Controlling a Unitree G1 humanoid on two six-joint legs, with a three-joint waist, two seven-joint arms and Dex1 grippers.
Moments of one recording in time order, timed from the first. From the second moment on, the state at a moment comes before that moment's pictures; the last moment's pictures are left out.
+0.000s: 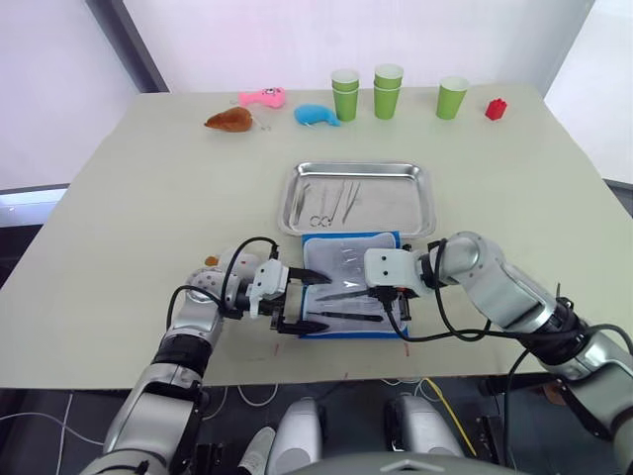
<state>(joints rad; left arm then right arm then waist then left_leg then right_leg) -0.45 0.50 -0.17 0.67 -0.27 -0.40 -1.56 -0.69 -0.58 0.65 -0.26 -0.12 0.71 1.12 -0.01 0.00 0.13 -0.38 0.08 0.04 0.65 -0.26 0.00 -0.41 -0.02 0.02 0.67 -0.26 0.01</state>
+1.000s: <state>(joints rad) -0.44 0.49 -0.17 0.64 -0.27 -0.40 -1.56 -0.70 -0.79 0.66 -0.38 -0.18 0.75 1.21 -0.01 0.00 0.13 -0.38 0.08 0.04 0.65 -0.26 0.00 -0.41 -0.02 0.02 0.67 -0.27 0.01</state>
